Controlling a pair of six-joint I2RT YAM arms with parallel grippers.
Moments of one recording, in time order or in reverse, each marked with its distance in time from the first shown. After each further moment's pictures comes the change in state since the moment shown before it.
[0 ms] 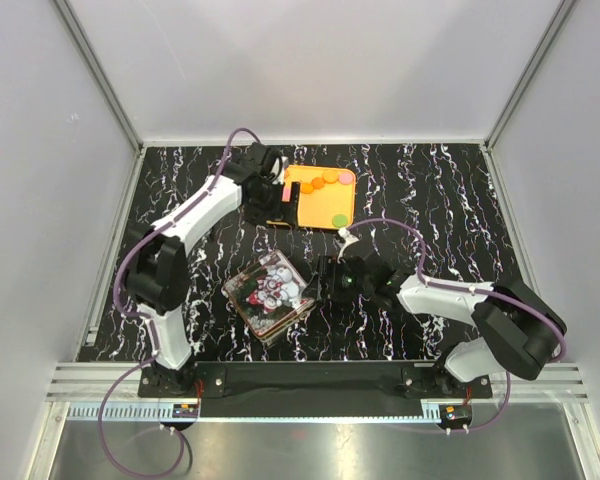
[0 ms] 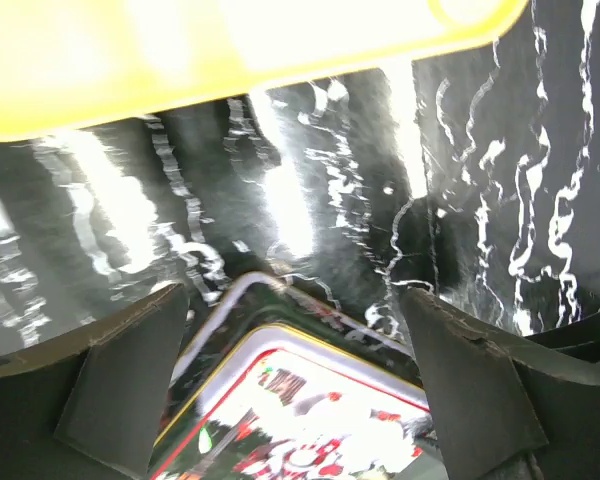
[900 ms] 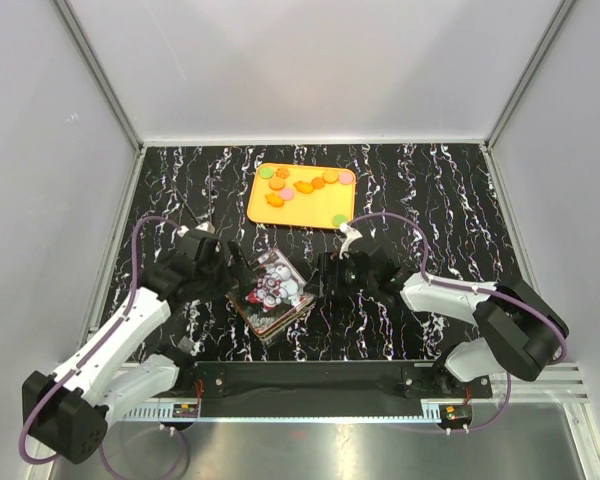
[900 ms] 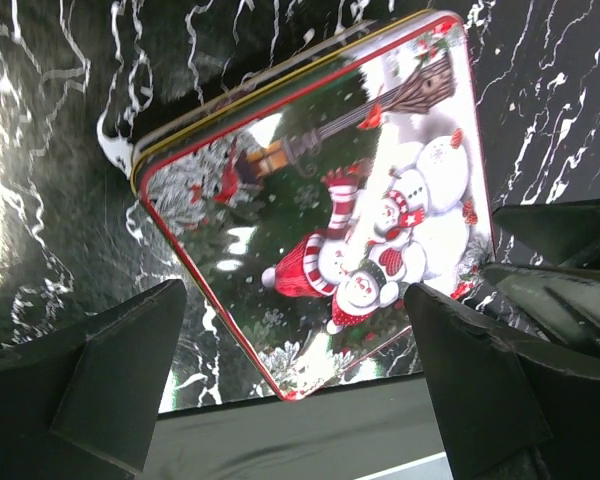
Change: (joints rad) left arm 0.016 -0.952 -0.865 0.072 -0.169 -0.495; right arm -0.042 -0.004 -0.012 0.053 -0.035 -0.127
